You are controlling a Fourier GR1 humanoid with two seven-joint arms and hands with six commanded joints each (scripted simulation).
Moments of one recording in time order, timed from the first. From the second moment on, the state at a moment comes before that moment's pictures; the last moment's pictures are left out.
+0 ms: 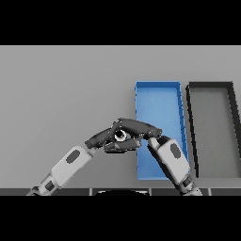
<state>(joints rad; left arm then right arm) -0.40 0.25 -0.64 -1.52 0.13 -0.26 -0.10 -0.50 -0.05 0.33 -1.79 -0.29 0.65 0.38</state>
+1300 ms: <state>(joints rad) -0.35 0.25 -0.63 -1.54 0.12 -0.19 0.05 -0.86 -0.14 0.14 -1.77 -0.80 0.36 0.58</state>
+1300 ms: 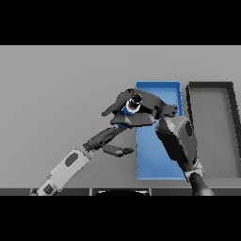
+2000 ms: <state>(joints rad) -0.33 0.29 -0.63 -1.56 0.10 -0.18 0.07 -0.93 -0.33 -0.14 -1.30 -0.54 0.29 0.50</state>
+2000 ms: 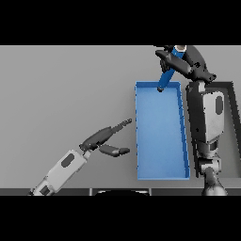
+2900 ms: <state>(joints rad) -0.33 0.29 -0.64 -1.59 0.10 -0.17 0.10 -0.51 -0.51 0.25 -1.24 -0.61 -0.03 0.61</state>
